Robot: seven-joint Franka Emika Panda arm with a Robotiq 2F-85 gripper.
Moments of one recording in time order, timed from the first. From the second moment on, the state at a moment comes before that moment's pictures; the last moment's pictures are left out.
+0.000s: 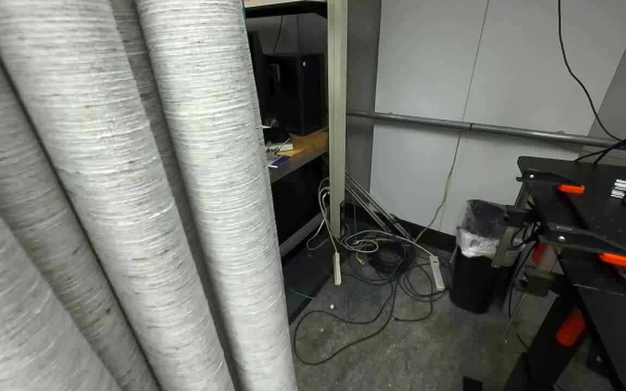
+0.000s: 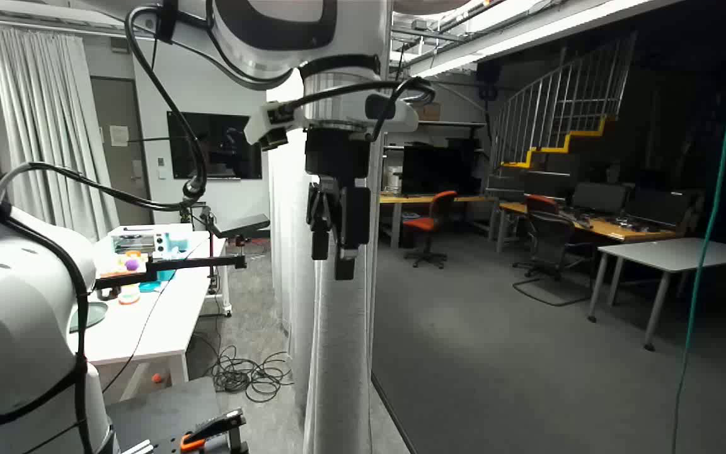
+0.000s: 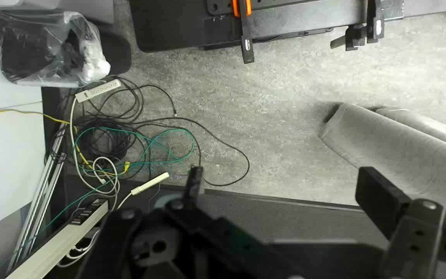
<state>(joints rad) -0.14 -0.68 -0.08 -2.49 -0.15 1.74 -0.03</state>
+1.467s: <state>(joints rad) -0.11 -0.65 -0.07 -2.49 -0.15 1.76 -0.04</state>
